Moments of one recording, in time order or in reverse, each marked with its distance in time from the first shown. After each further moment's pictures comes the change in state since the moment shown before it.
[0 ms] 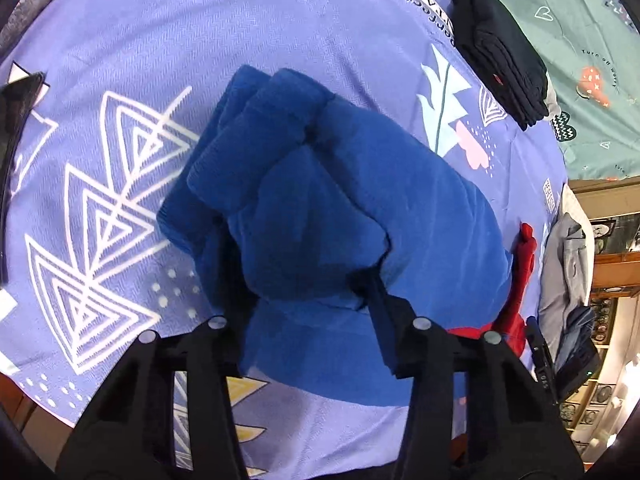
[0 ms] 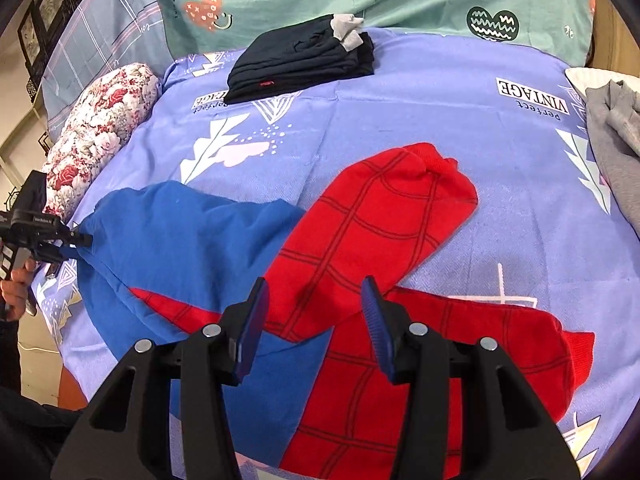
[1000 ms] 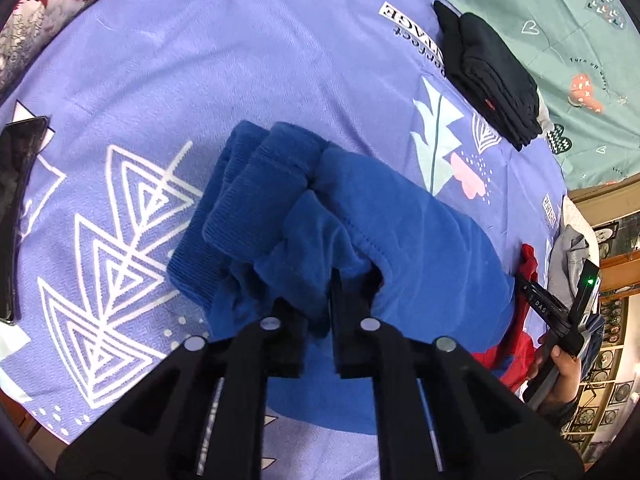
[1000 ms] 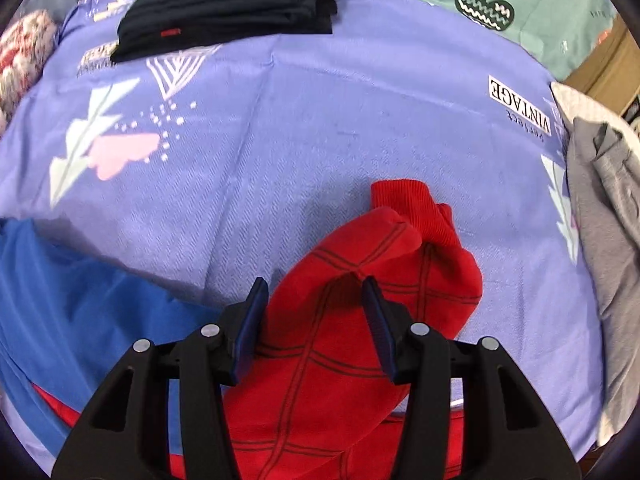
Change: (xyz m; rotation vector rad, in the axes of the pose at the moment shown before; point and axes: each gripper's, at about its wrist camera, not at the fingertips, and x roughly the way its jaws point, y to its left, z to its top) left arm -0.007 -0.002 0.011 0.038 -0.109 0.008; right arm 0.115 0.006 0.082 -0.038 0.243 -0.384
